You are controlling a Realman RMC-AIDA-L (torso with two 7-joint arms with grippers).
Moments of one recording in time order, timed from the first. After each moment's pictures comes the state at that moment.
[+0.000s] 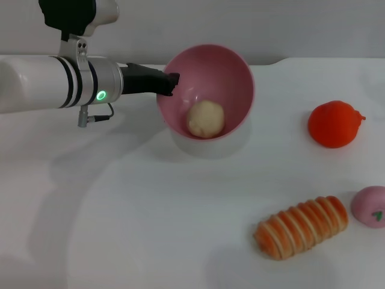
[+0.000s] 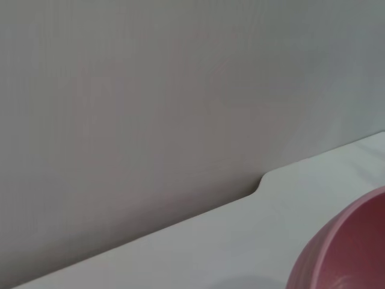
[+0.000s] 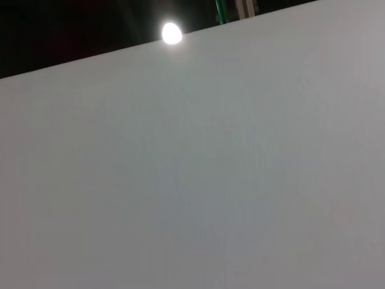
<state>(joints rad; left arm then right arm) -0.65 -2.06 1.46 0.87 1.97 0.69 -2.25 0.57 2.07 -0.98 -0.37 -0.33 -1.59 0.37</state>
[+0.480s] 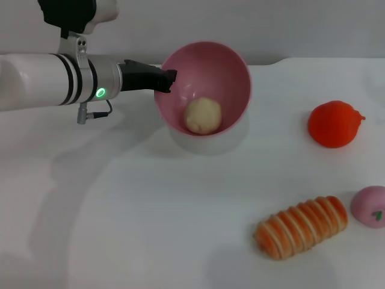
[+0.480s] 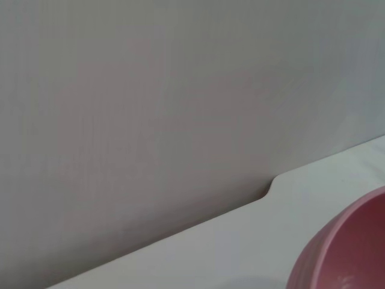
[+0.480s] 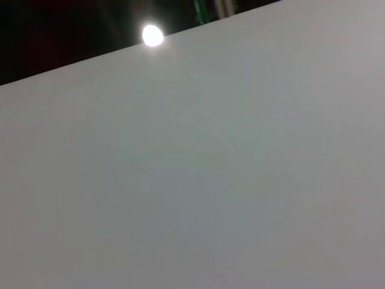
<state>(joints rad) -0.66 -2.06 1.46 0.85 1.97 0.67 -2.24 0.57 2.08 -0.98 -0.35 -0.30 -1.61 0.42</state>
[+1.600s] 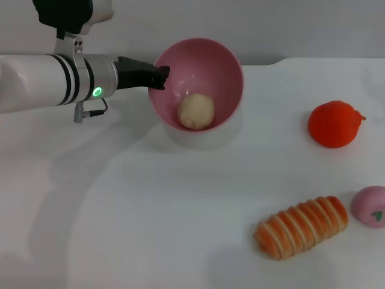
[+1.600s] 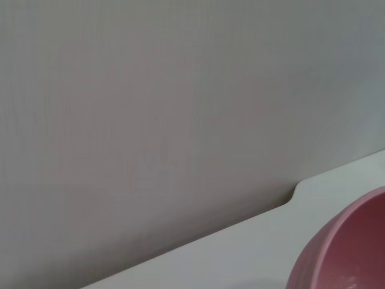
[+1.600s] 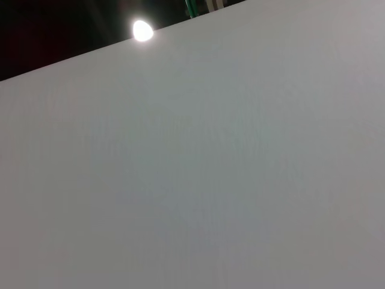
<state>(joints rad) -0.66 -2.06 1.47 0.83 1.97 0.61 -2.22 0.59 2.08 -0.99 -0.31 -0.28 -1.61 0.42</state>
